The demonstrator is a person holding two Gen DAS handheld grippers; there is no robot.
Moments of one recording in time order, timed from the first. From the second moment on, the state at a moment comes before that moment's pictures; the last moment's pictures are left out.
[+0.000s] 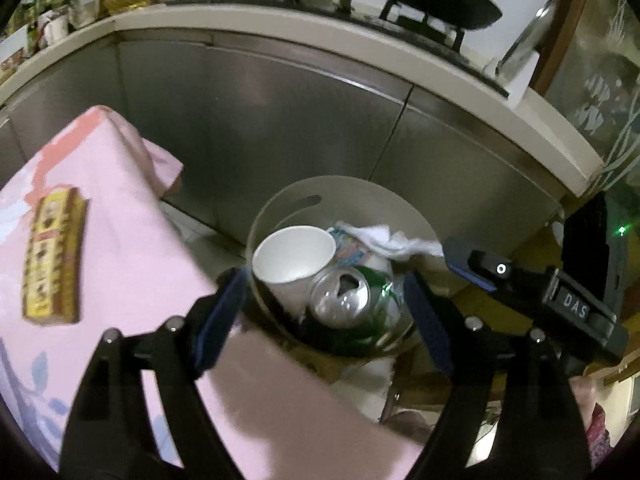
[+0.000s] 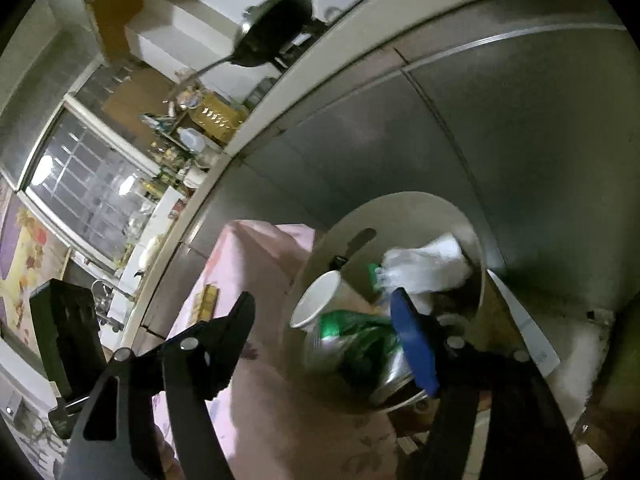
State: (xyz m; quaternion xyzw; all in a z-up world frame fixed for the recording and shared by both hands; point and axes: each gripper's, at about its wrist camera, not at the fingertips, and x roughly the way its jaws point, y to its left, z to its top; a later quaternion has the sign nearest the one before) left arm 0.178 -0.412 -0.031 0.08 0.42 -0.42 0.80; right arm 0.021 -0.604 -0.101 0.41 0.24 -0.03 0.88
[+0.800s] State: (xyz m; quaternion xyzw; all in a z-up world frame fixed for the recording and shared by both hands) left arm 0.102 -0.233 -0.007 0.12 0.33 -0.29 0.89; right arm -0.043 -0.451 -0.082 0.34 0.25 -0.13 0.90
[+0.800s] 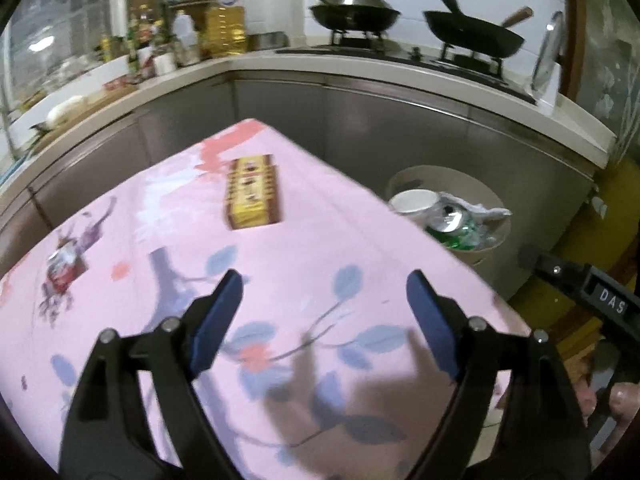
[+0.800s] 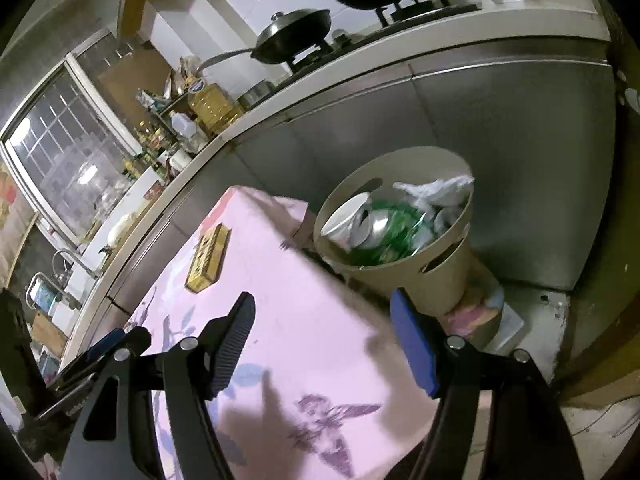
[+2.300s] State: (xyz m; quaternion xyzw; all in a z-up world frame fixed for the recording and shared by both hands) left arm 0.108 -0.022 -0.005 0.04 0.32 -0.12 0.94; right arm 0.015 -0.277 -0.048 0.25 0.30 -0.01 0.92
